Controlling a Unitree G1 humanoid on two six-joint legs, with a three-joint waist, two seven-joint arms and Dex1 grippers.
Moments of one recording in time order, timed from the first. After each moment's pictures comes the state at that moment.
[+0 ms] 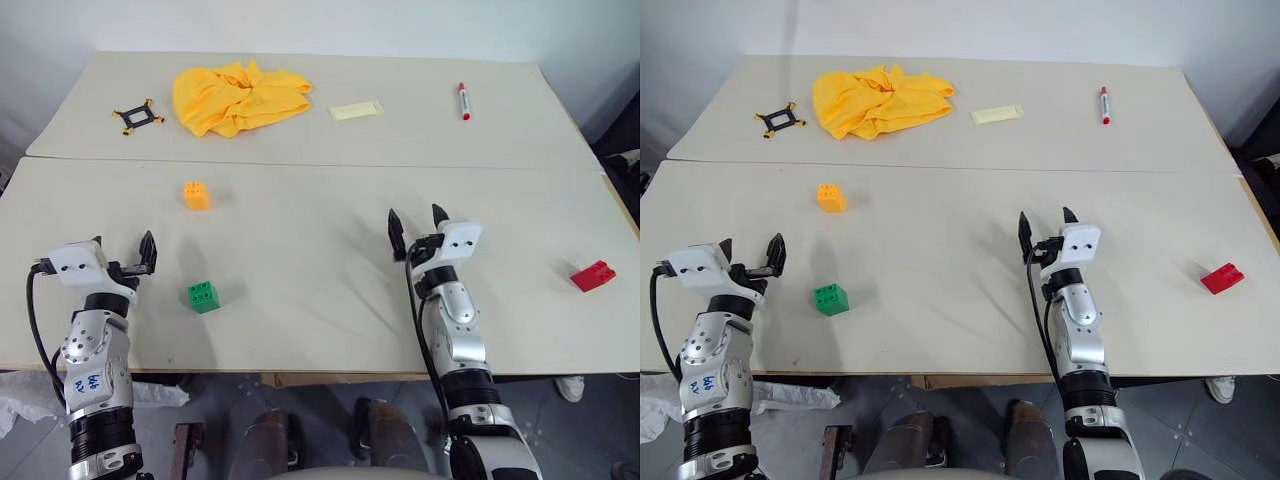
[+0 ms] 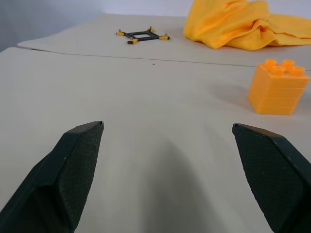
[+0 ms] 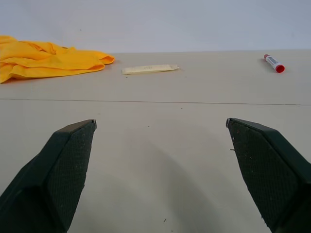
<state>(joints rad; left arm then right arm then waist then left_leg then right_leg) -0.15 0.37 0.47 0.11 -0.30 0.04 -0.12 -0.38 -0.07 -0.11 0.36 0.18 -0.32 0.23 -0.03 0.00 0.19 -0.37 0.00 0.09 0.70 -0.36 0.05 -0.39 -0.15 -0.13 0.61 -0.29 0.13</state>
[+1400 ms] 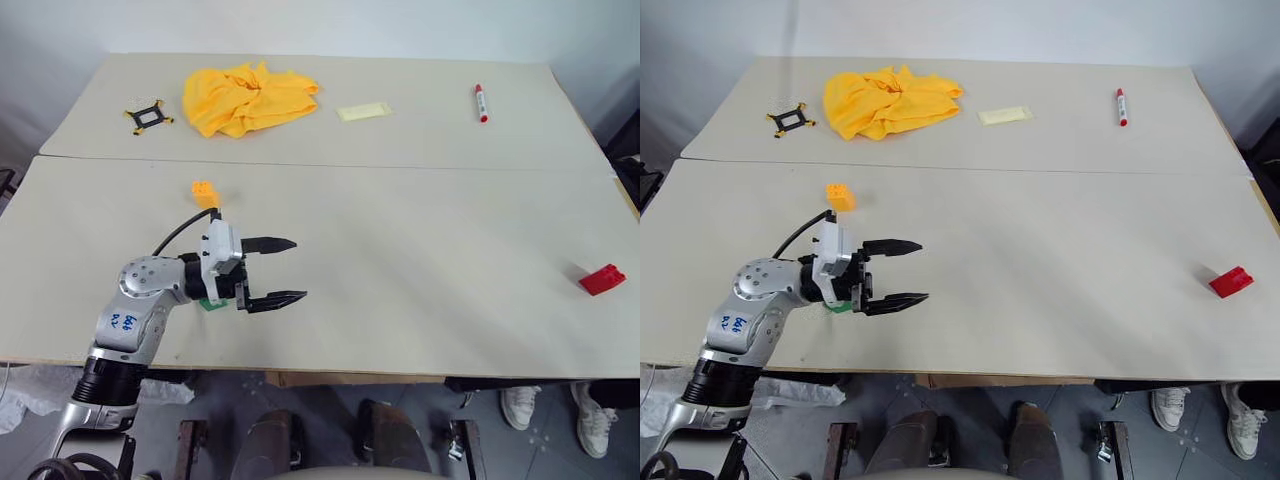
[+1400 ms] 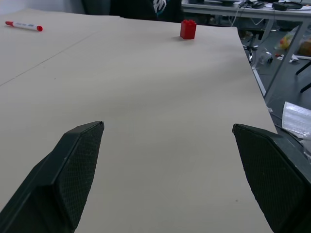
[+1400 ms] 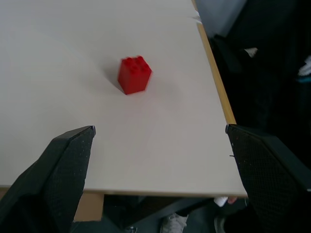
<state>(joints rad) -0.37 0.58 -0.04 -0.05 -0.47 0.19 -1.09 0.67 -0.64 -1.10 -0.14 0.63 0.21 0.83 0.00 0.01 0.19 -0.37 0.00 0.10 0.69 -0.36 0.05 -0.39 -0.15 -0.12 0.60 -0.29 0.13</state>
